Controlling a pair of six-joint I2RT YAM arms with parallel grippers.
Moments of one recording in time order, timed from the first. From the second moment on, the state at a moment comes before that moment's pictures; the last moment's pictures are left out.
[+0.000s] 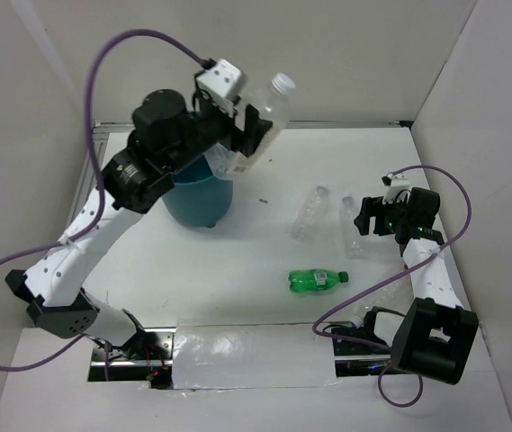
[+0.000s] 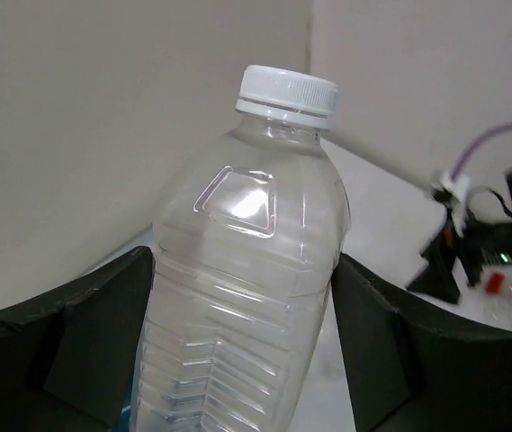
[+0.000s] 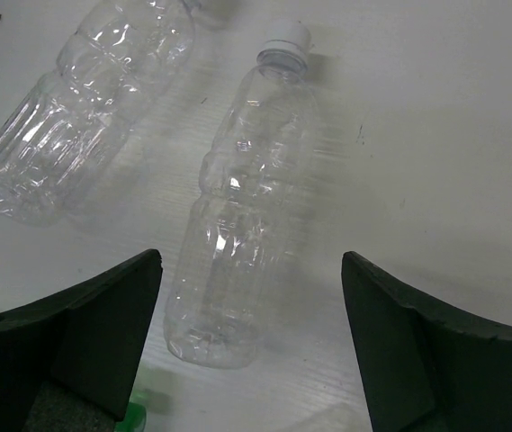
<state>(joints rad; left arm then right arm) -0.78 1.49 1.93 -0.48 -0.01 0.07 -0.31 1.10 0.66 -0.27 -0.49 -0.24</state>
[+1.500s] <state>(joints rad) -0.59 1.45 1.66 -0.34 -0.25 0.11 -0.18 1.62 0.86 -0.30 -0.37 -0.25</state>
